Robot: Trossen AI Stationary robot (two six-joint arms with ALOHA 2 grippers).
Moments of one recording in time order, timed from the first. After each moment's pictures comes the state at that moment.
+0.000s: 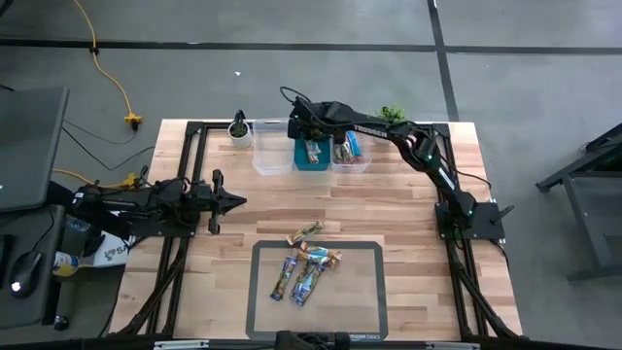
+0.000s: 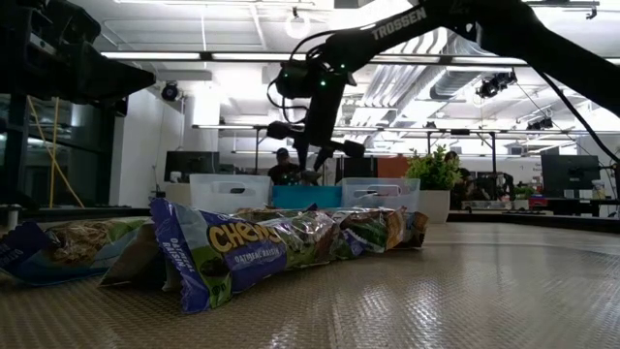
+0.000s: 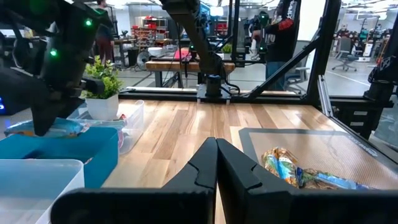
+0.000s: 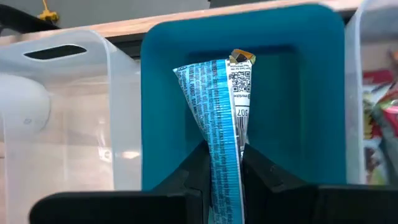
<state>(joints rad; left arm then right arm) -0.09 0.01 0.02 0.02 -0.14 -0.01 -0.46 2.34 2.14 -0.92 0.20 1.14</state>
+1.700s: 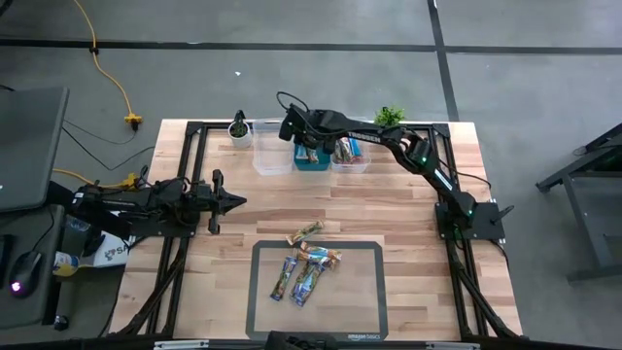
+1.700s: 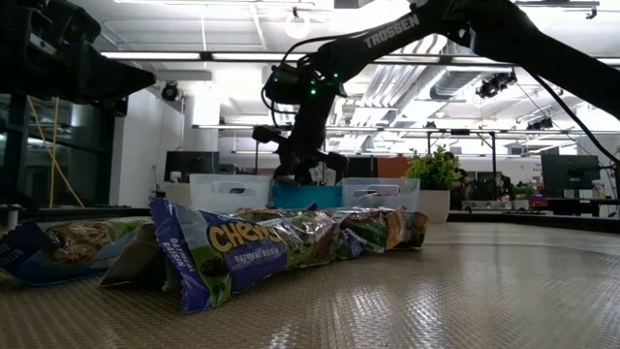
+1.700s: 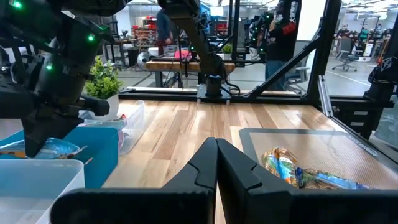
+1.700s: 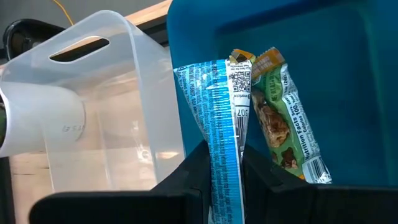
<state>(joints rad) -0.09 0.01 0.02 0.02 -0.14 -0.01 -0.42 2.39 2.14 -0.80 0.17 1.33</state>
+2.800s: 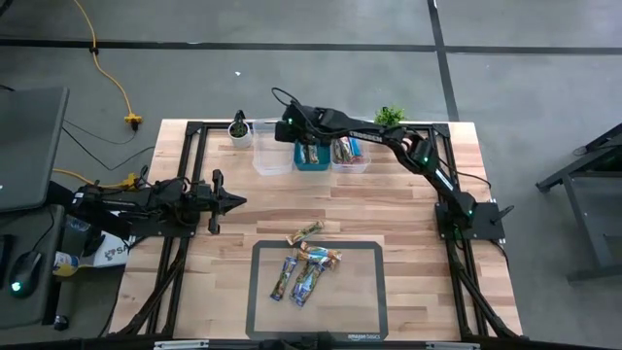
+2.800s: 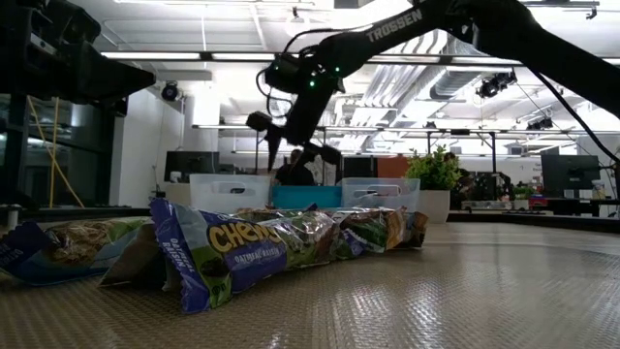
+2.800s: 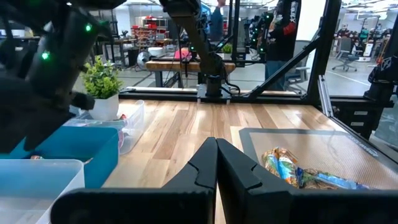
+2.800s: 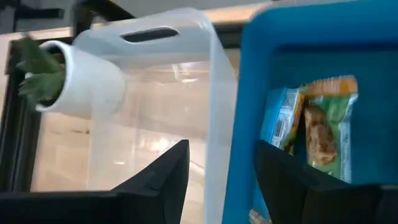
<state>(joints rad) -0.09 0.01 0.02 0.02 -0.14 -0.01 -0.42 2.37 2.15 -0.70 0.14 1.08</state>
